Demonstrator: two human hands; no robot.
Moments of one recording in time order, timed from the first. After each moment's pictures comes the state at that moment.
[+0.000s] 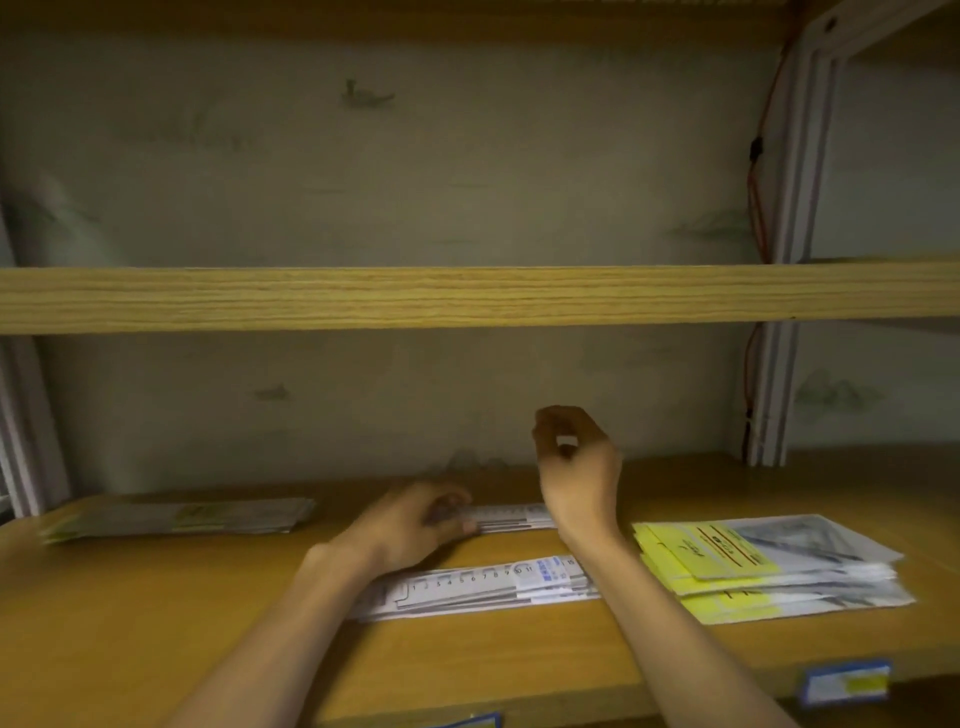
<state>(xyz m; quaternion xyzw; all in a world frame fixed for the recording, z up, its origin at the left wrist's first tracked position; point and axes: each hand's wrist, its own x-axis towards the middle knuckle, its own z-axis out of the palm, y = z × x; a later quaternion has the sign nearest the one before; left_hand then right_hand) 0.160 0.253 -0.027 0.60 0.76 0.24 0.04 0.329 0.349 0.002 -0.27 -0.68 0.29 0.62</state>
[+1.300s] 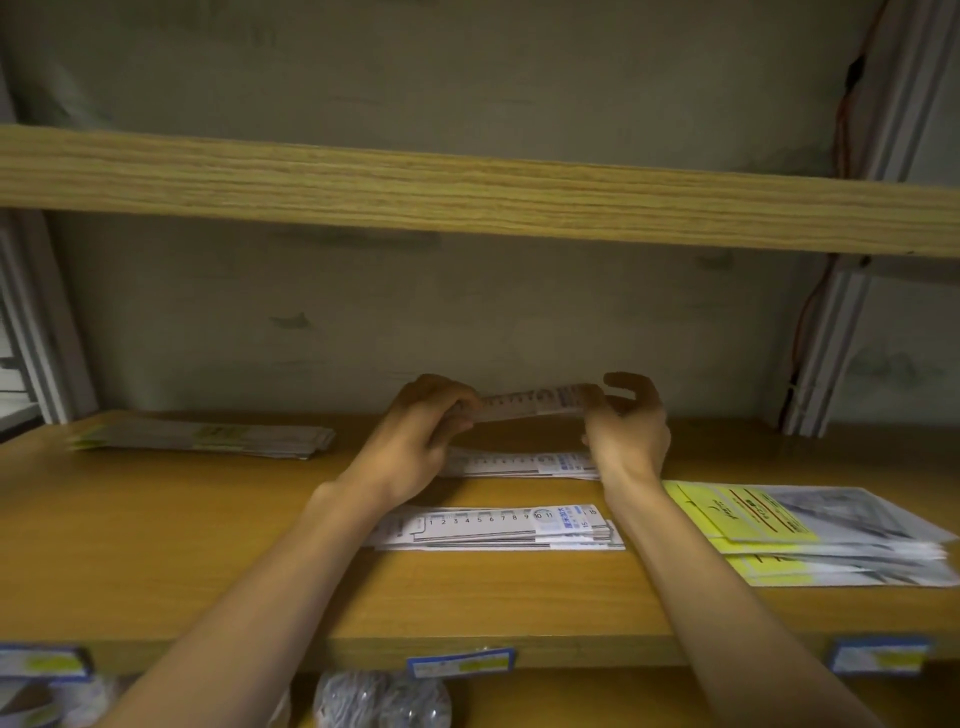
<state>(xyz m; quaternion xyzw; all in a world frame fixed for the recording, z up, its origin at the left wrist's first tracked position) 0.164 0.242 -0.022 0.64 0.65 0.40 -0.12 0.333 0.366 -0.009 -0.39 -0.60 0.41 0.56</state>
